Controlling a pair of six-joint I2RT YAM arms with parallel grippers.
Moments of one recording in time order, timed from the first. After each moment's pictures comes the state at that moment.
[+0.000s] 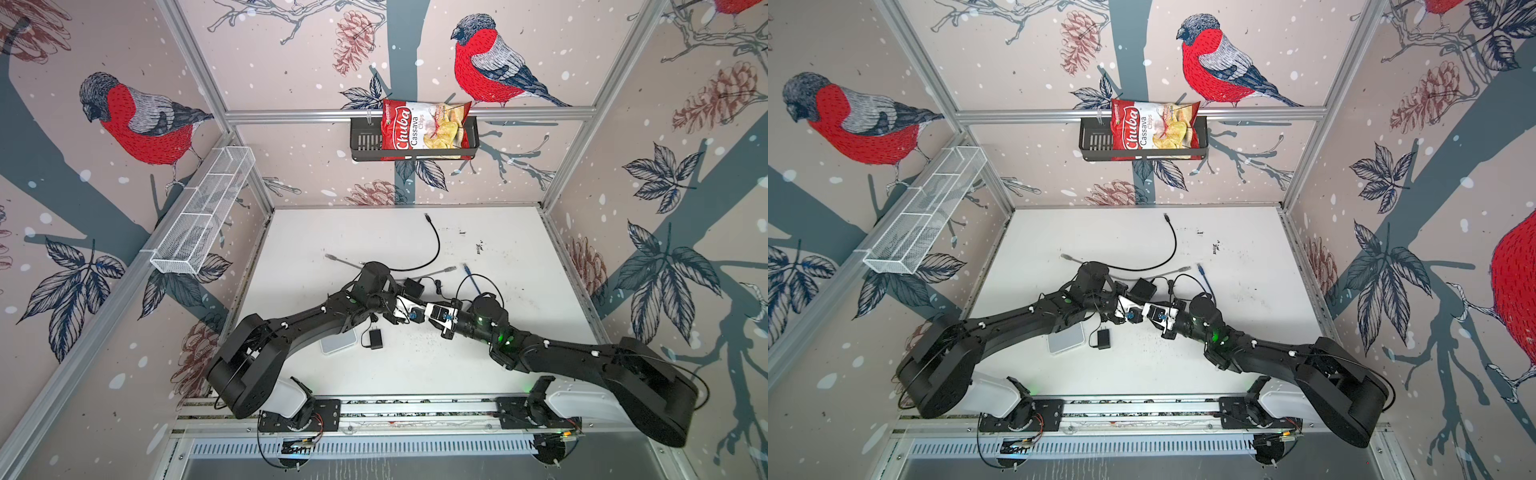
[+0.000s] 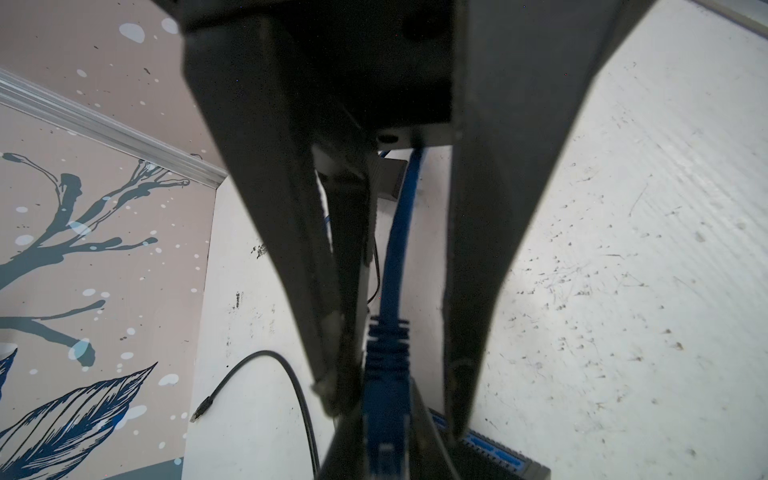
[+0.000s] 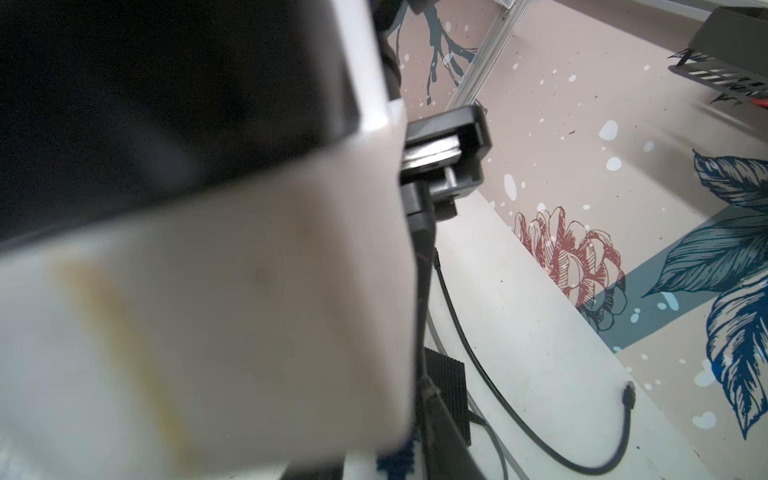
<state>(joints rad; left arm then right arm) -0.69 1.46 0.75 0.08 0.57 1.21 0.86 1.24 0.32 0.67 -0.27 -0.55</state>
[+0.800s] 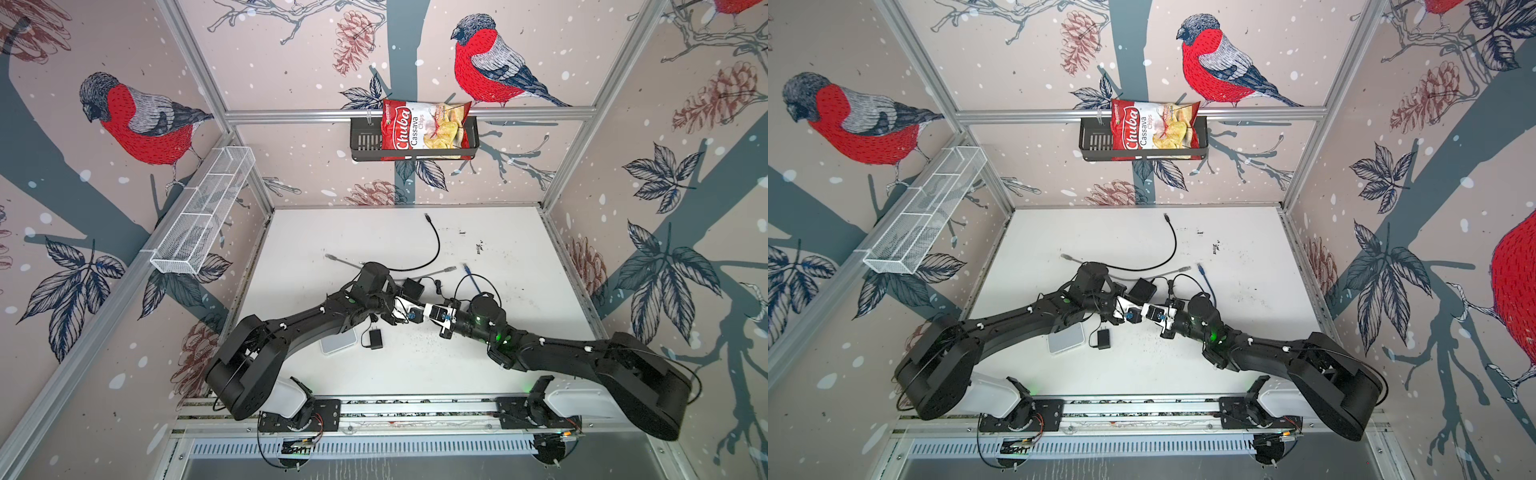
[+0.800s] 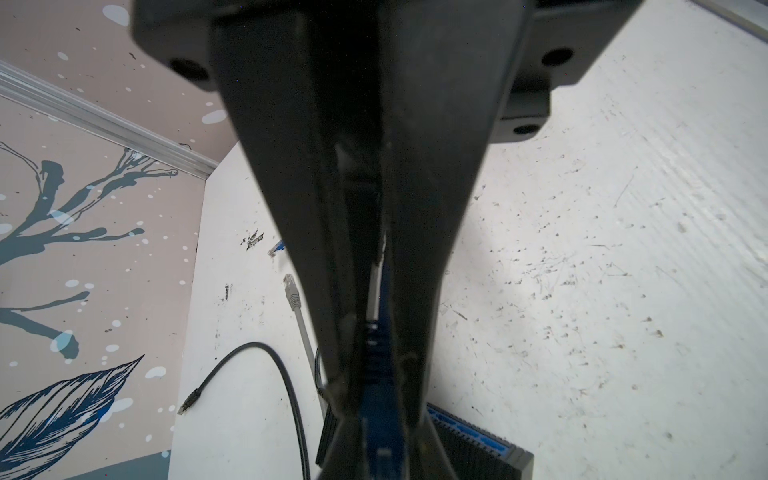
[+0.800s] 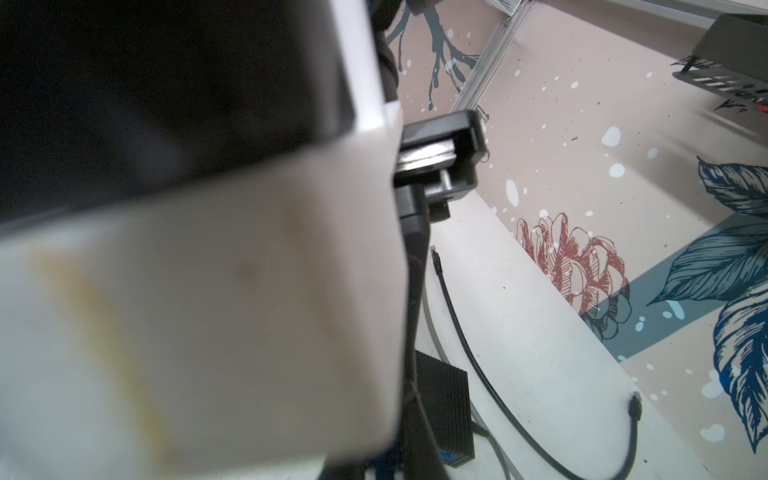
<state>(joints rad) -0.69 1.45 0.75 0.05 0.55 1.21 0.86 1.28 0.32 0.72 -0.27 -0.55</state>
